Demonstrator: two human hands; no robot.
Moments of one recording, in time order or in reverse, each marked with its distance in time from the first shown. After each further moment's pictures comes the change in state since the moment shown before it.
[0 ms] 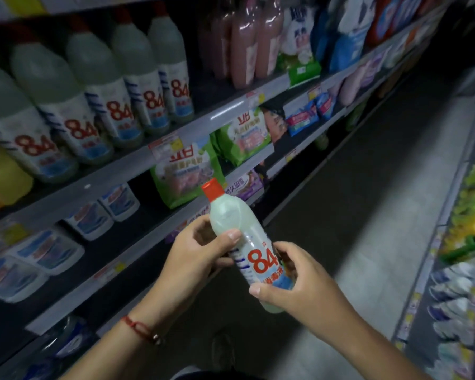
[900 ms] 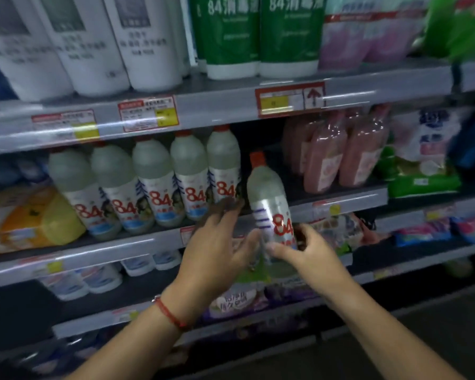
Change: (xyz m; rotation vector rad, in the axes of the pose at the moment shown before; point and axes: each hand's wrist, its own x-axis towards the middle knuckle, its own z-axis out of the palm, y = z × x) left_hand 0.169 0.093 0.032 1.201 0.765 0.271; right_hand 0.287 -0.088 -0.108 0.147 -0.309 -0.299
